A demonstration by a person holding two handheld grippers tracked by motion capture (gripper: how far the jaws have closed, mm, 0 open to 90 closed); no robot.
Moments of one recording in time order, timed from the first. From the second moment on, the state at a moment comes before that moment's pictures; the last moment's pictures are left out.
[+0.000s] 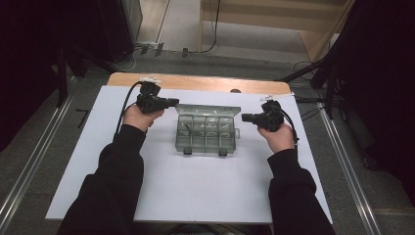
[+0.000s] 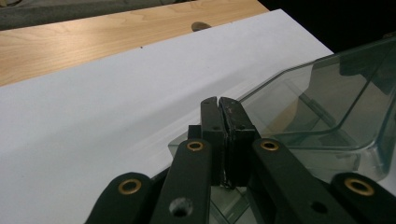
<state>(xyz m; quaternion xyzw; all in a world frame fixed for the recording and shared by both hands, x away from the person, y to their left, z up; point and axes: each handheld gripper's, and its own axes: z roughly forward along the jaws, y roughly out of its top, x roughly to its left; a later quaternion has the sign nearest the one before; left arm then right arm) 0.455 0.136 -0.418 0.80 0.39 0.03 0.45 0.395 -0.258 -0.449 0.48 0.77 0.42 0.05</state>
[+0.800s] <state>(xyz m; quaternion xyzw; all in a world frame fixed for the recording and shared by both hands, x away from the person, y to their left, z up) 0.438 0.135 -0.418 0.81 0.37 0.01 0.46 0.401 -0.253 -0.439 0.49 0.76 0.43 0.04</state>
